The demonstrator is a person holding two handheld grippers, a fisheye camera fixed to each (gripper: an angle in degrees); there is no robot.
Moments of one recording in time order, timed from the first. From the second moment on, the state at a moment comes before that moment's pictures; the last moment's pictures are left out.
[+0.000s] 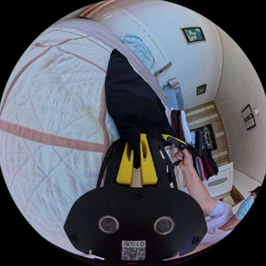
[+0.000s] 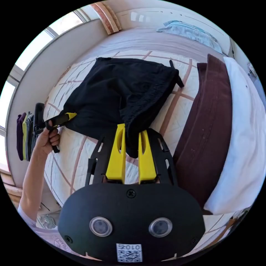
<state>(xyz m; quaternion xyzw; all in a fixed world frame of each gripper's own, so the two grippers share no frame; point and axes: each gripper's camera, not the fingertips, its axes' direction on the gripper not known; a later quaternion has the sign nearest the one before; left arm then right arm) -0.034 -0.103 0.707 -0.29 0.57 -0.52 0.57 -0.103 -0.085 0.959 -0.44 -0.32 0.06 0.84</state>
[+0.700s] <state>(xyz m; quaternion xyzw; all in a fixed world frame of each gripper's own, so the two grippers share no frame) -0.007 -0.204 0.265 -0.10 0.21 -0.27 0.94 -0.037 0.121 0.528 -0.23 -0.26 0.09 0.94</state>
